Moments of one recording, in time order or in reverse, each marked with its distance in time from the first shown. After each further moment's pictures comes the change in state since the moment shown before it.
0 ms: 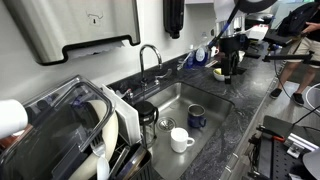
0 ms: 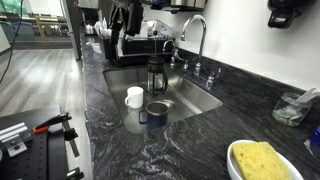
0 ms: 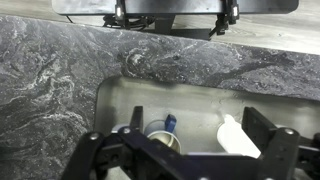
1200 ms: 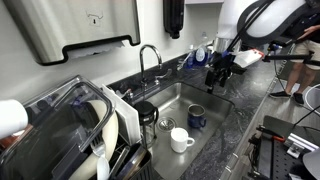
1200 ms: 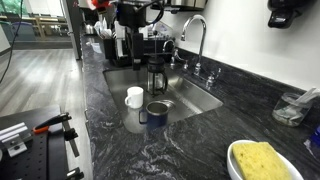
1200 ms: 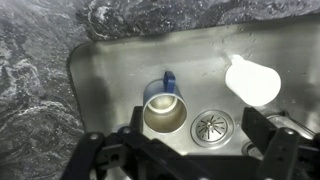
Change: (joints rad) arm -0.003 0.024 0.013 -0.193 0.045 0.490 0.226
